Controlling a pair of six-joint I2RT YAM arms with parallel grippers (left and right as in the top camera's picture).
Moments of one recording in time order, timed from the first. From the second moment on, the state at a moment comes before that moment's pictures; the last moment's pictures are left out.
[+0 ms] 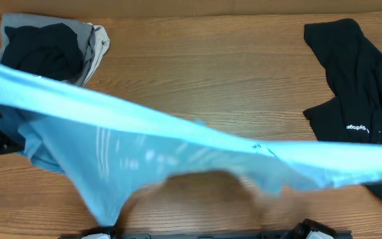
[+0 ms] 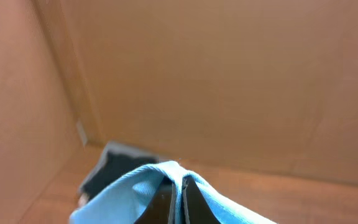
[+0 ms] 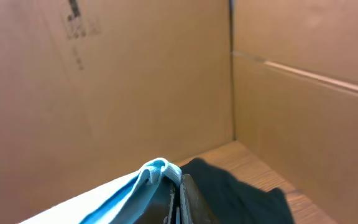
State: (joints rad) left arm 0.11 1.25 2.48 -1.40 -0.06 -0.09; right arm -0.39 1.05 2.65 -1.64 -0.03 0.14
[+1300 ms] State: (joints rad) left arm -0.03 2.44 2.47 -0.89 0.15 -0.05; right arm -0.32 2.27 2.38 -1.20 -0.31 0.01
